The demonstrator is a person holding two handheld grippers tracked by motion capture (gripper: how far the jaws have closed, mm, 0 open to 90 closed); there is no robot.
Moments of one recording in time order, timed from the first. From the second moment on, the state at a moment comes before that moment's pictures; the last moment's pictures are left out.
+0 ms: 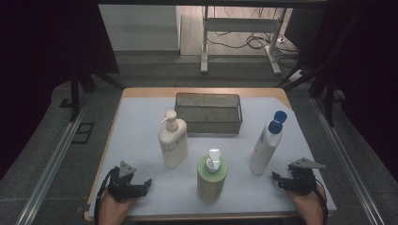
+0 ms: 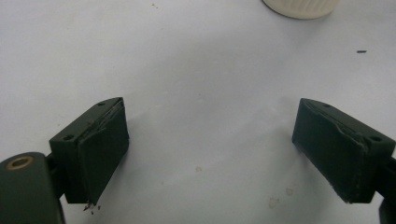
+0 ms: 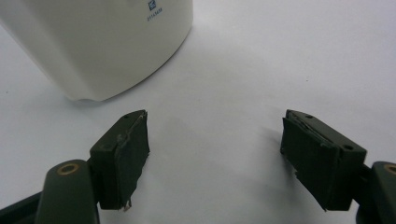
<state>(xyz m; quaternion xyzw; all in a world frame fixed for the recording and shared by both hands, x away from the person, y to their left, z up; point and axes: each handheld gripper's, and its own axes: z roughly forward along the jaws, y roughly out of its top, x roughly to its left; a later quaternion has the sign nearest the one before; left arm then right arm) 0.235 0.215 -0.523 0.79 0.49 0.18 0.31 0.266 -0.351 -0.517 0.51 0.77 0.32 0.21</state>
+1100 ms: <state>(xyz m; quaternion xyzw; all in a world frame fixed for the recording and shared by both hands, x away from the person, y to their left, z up) 0.234 0.215 -0.523 0.79 0.49 0.18 0.31 0.262 -0.366 -0.506 0.52 0.76 0.34 0.21</state>
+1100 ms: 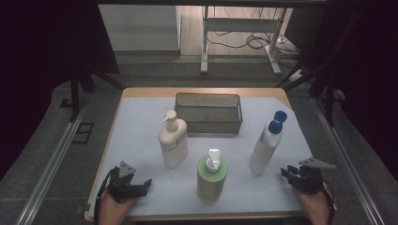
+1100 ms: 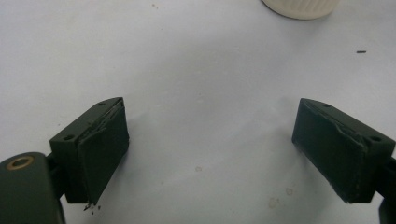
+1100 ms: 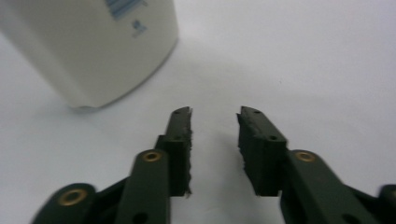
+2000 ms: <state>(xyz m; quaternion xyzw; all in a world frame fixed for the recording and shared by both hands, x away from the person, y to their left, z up) 0.234 0.215 -0.523 0.79 0.49 0.18 0.31 0.242 -0.325 -0.489 0.44 0.79 0.42 0.14</state>
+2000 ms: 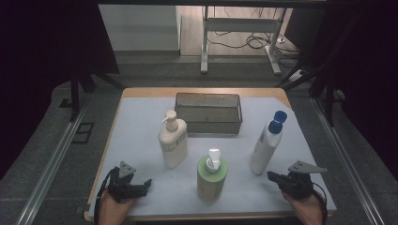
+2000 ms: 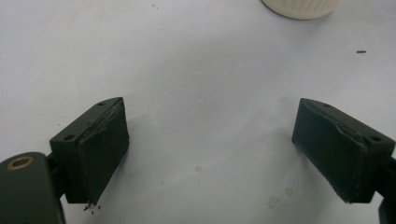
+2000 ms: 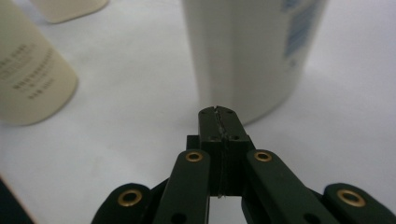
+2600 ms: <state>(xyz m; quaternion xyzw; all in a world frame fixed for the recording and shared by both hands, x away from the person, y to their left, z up) 0.234 0.215 -0.523 0.79 0.49 0.18 0.31 0.251 -0.279 -0.495 0.42 0.79 0.41 0.17</state>
